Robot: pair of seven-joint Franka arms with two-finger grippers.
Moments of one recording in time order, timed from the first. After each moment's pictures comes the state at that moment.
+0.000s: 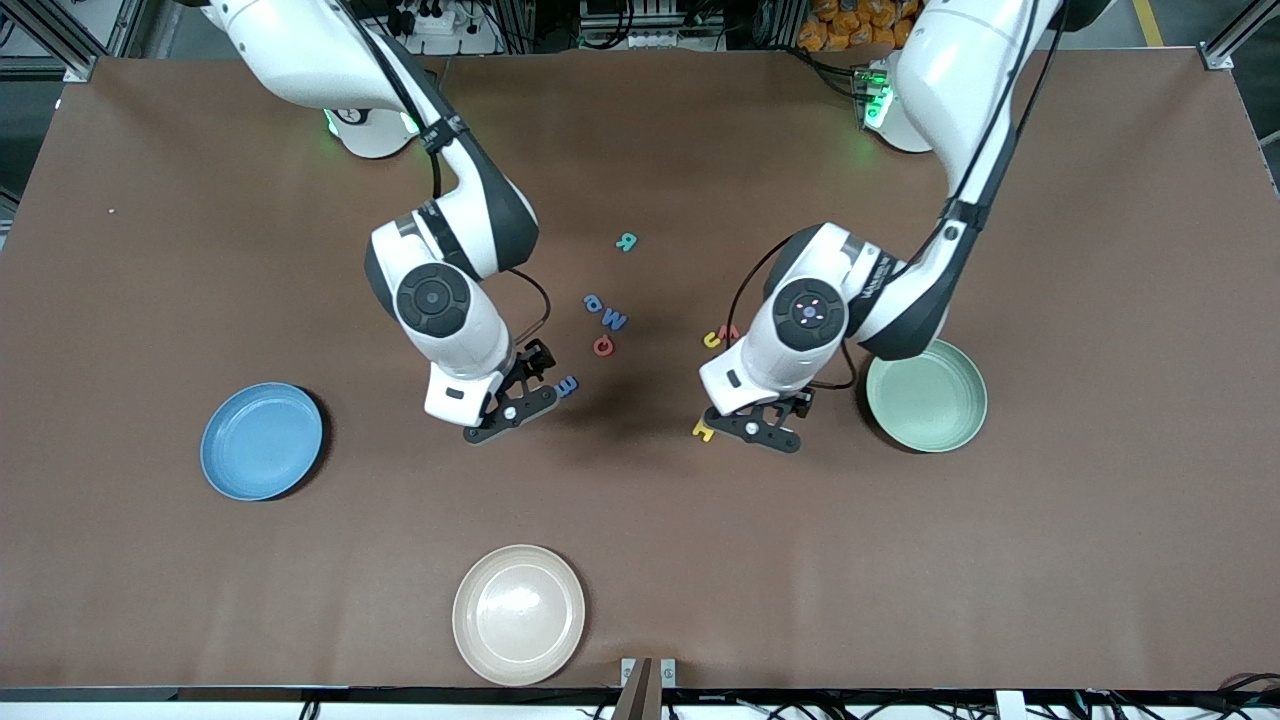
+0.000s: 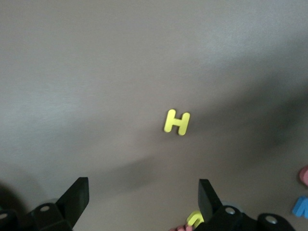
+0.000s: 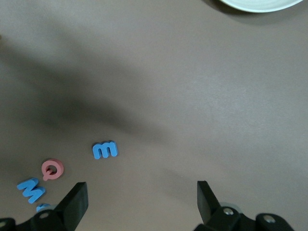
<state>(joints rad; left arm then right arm) -0.47 0.66 -0.13 -1.51 0.03 2.17 -0.26 0.52 0.55 -0.01 -1.58 0.02 2.08 0.01</state>
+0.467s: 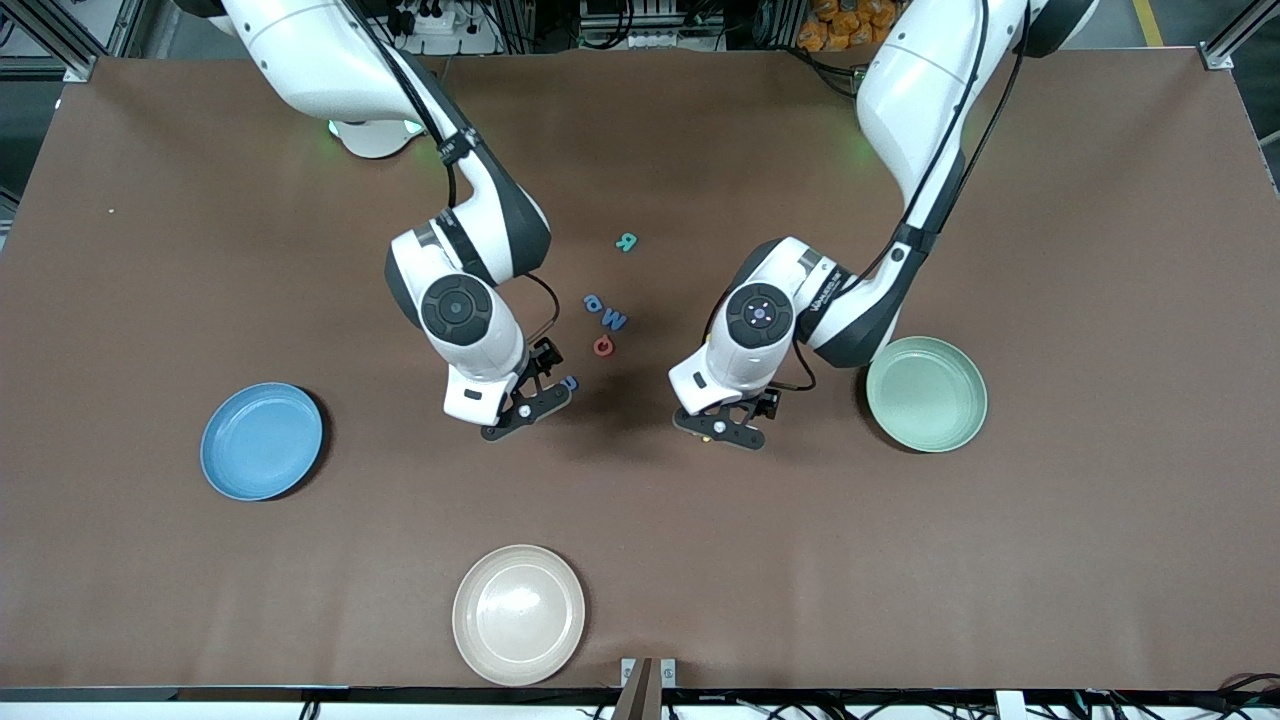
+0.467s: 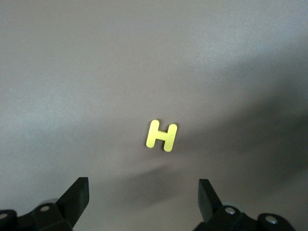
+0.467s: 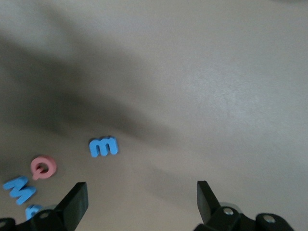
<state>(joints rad) -0.51 0.74 -0.13 -1.51 0.10 2.27 -0.33 0.53 0.60 -0.01 -1.60 0.02 2.13 0.00</state>
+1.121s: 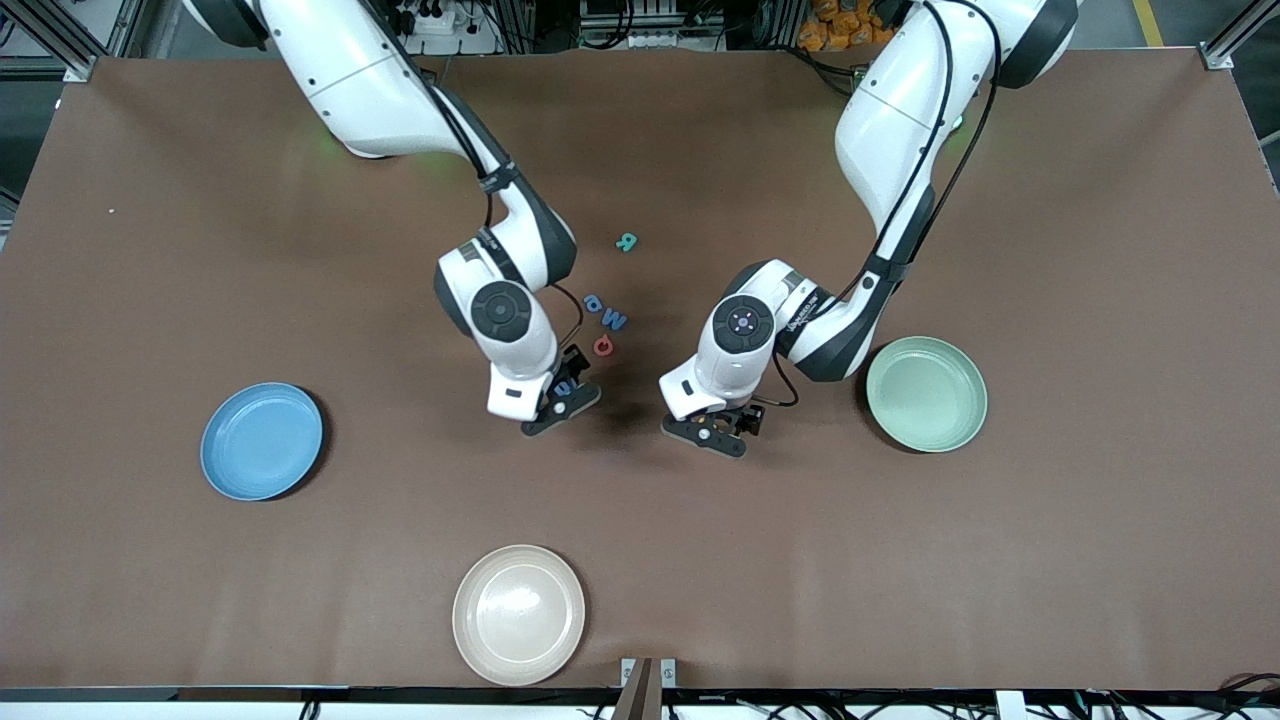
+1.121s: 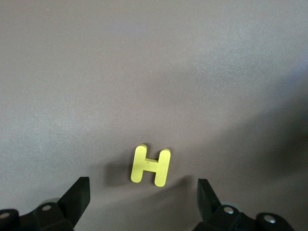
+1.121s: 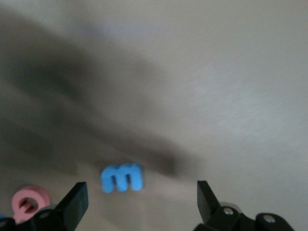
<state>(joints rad) -0.52 0.83 -0.12 -1.51 0.15 2.42 -0.33 0.61 0.68 -0.01 -1.71 0.02 2.36 0.02</state>
